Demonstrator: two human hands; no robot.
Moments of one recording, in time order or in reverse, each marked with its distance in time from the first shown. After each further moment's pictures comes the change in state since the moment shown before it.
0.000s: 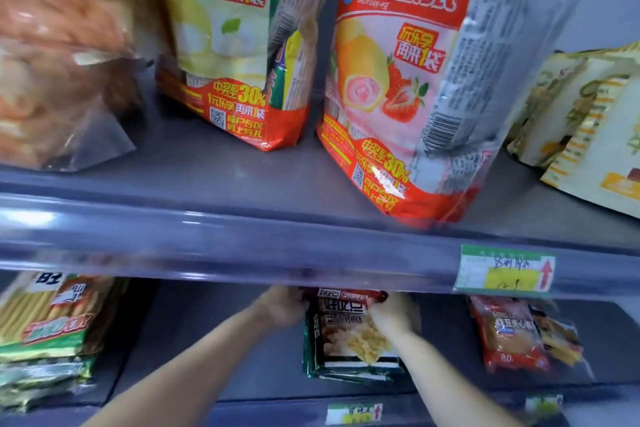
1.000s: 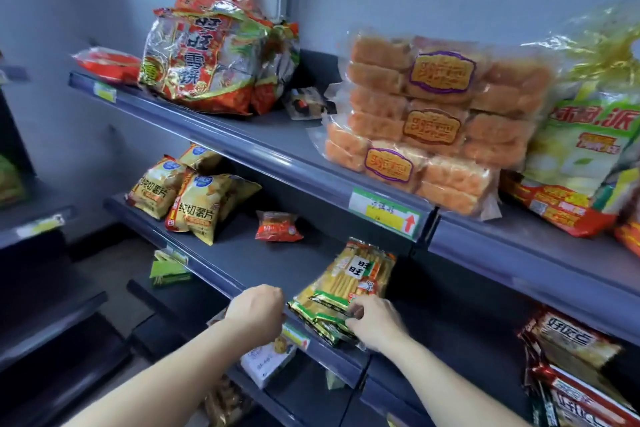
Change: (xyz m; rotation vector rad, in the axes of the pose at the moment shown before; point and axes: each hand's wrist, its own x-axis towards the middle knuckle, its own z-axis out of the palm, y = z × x) left_hand -0.308 -0.237 -0.120 0.418 0.476 -0.565; right_hand -0.253 -0.267 0.080 -0.090 -0.385 -0.913
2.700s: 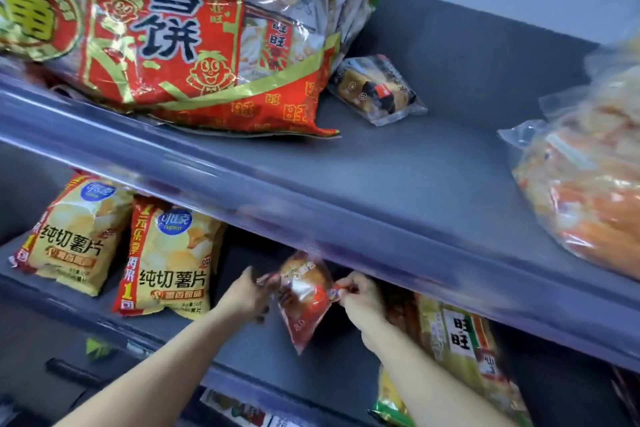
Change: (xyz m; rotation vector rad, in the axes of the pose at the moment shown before) left_hand 0.287 -0.184 0.025 -1.140 -0.268 -0.125; right_hand 0.257 -0.130 0.117 0.747 0.296 0.433
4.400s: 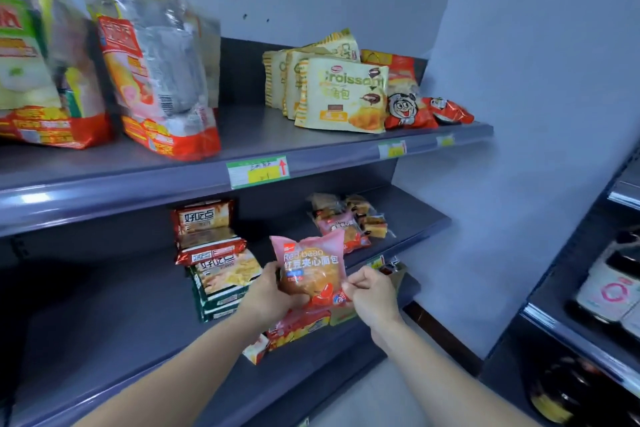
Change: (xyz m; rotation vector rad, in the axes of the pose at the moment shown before) left_hand -0.396 0.124 0.623 0.396 -0.757 0.488; right_hand -0.329 0.295 -0.626 0.149 0.801 0.213
